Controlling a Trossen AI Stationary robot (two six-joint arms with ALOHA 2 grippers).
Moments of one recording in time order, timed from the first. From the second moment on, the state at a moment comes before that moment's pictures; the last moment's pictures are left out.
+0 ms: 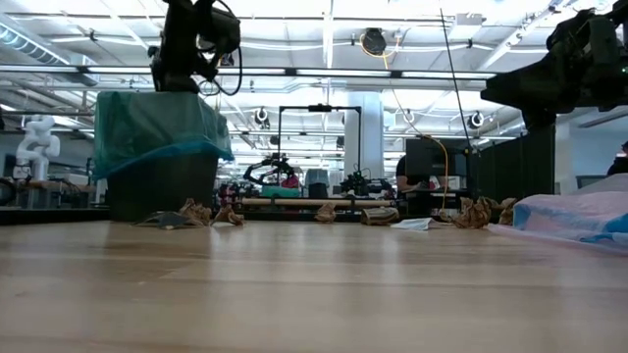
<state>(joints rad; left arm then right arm) 0.80 1.53 1.54 -1.44 -0.67 0.08 0.07 0.07 0.01 0.10 0.31 0.12</state>
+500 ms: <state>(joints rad) 0.70 1.50 1.73 -1.43 -0.72 0.12 0.07 0.07 0.01 0.10 0.31 0.12</state>
